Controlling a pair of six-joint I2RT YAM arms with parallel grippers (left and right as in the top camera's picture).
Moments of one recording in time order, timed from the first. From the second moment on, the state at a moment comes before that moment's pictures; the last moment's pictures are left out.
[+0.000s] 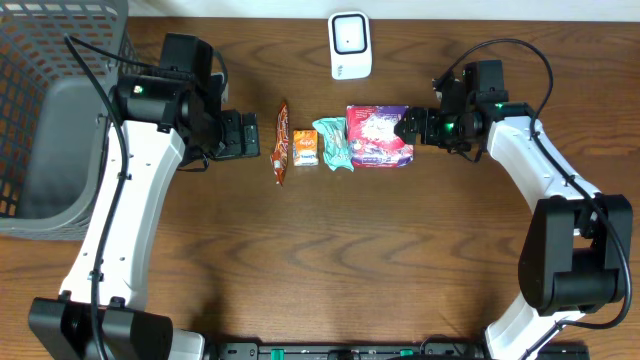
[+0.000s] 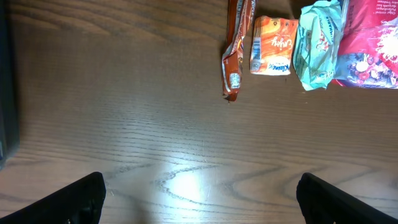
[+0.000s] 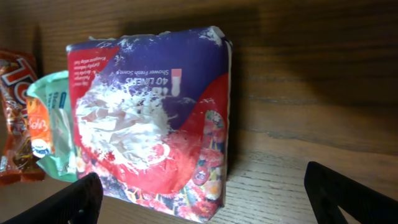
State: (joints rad) left arm -0.14 1.61 1.62 -1.31 0.11 -0.25; right arm 0.08 1.87 1.31 -0.57 -0.39 0.19
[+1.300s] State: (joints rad) left arm -0.14 1.61 1.61 -1.31 0.11 -0.25; right arm 0.08 2.02 1.31 -0.46 -0.54 0.17
